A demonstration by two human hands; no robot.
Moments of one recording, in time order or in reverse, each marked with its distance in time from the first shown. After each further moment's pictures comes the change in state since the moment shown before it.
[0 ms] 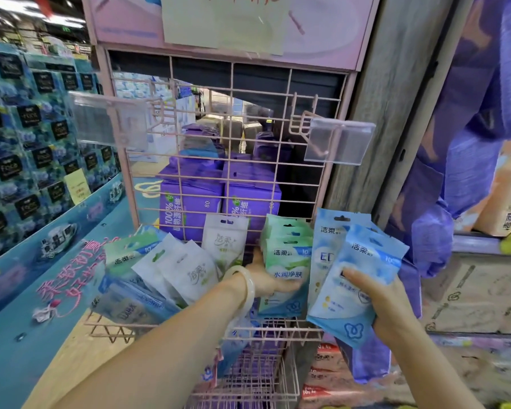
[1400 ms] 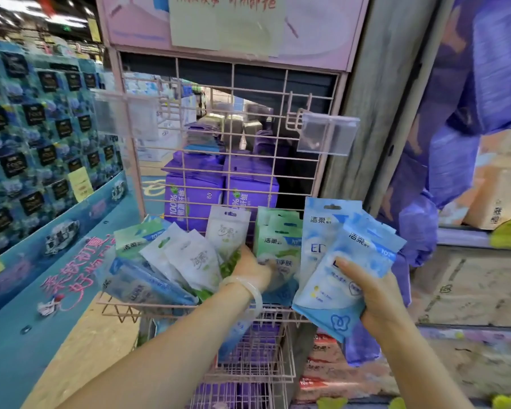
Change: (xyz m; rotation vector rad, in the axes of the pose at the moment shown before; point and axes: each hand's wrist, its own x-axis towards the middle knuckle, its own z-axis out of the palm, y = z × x) left_hand -0.041 0.005 0.017 -0.099 0.388 0.039; right_hand -0.029 -0.010 0.012 0.119 -0.037 -0.034
